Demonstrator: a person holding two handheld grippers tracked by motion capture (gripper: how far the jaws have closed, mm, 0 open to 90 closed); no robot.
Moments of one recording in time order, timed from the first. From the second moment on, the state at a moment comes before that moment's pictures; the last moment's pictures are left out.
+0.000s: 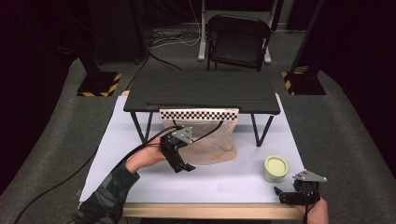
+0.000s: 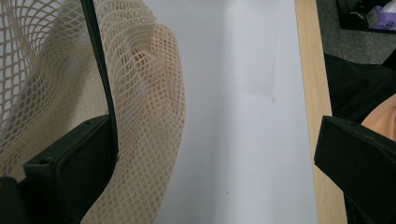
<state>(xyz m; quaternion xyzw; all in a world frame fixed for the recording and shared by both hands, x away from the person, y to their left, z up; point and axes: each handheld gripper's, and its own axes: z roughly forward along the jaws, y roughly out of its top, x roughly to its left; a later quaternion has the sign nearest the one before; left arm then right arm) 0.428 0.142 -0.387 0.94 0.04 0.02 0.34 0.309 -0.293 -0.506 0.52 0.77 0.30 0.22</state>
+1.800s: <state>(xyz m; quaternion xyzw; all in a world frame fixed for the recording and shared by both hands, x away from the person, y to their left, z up) 0.428 0.143 -0.387 0.94 0.04 0.01 0.34 0.344 -0.247 -0.472 0.50 0.76 0.32 0.26</state>
